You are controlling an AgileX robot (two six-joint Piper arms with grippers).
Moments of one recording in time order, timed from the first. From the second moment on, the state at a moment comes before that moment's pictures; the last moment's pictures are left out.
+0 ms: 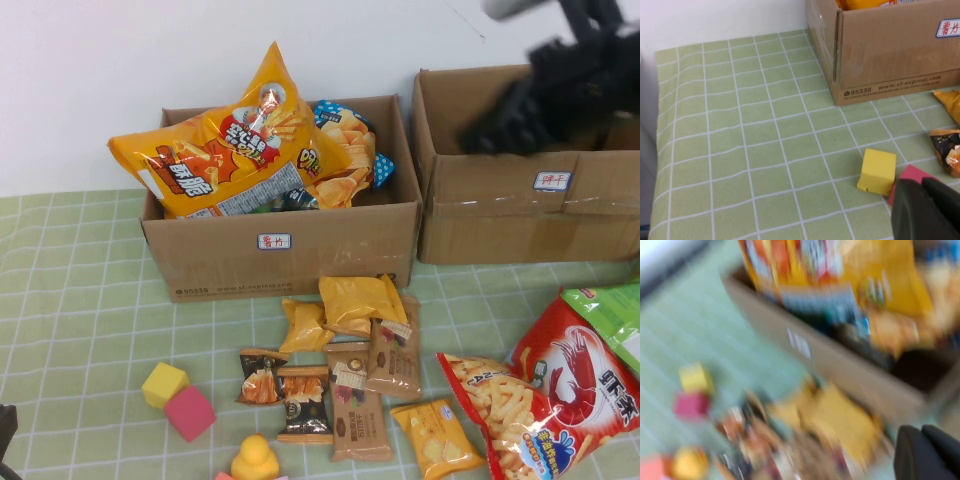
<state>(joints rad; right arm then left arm) 0.29 1.66 -1.55 0.61 0.89 -0.67 -0.06 0.45 -0.25 -0.23 0.28 0.19</state>
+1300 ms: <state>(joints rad) 0.29 0.40 -0.41 0.03 0.74 -0.12 -0.06 0.45 -0.25 -0.22 0.26 0.19</state>
